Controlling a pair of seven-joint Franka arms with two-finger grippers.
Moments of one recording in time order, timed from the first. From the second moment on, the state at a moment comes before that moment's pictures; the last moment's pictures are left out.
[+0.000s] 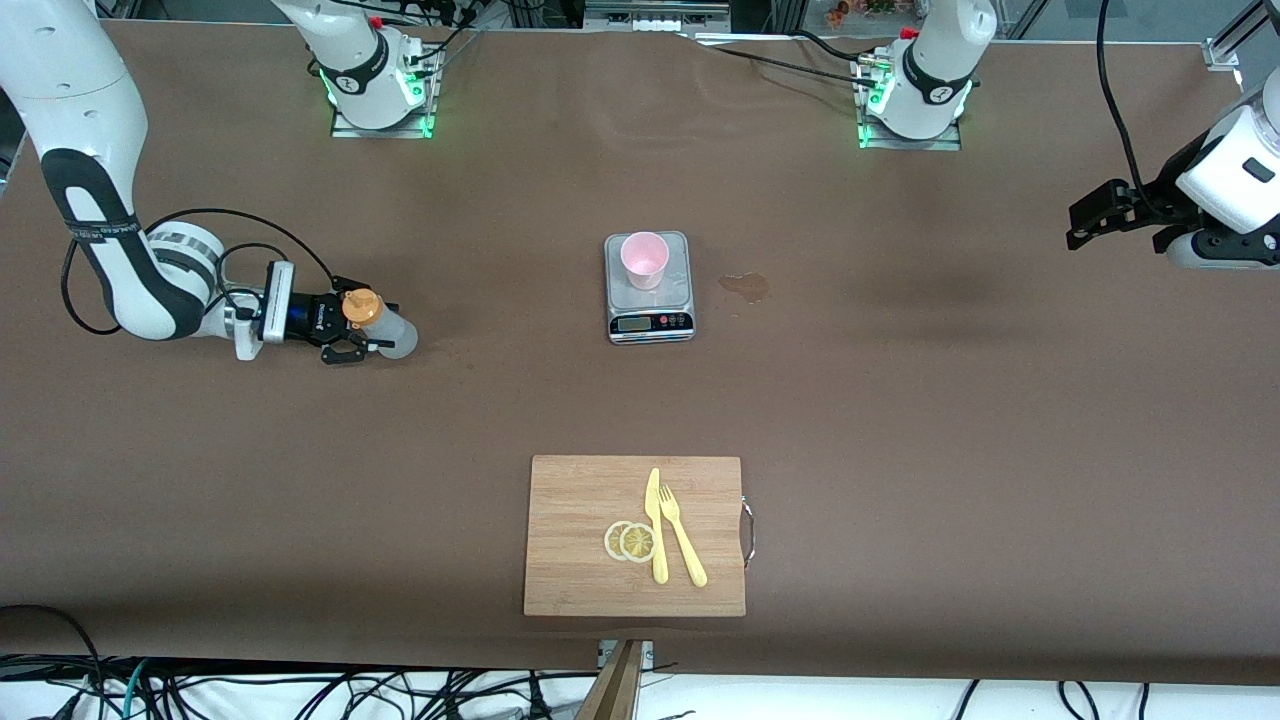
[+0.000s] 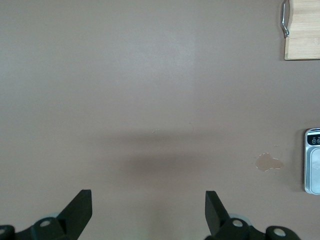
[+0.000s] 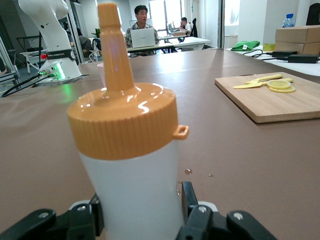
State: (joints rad) left arm -0.09 -0.05 0.08 -1.70 0.01 1.58 -0.01; right arm -0.30 0.61 0.06 -2.10 1.17 1.79 -2.60
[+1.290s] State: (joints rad) left arm -0.09 -0.05 0.07 -1.70 0.01 1.58 -0.01; right arm -0.24 0.52 0.06 -2.05 1.17 1.89 -2.44
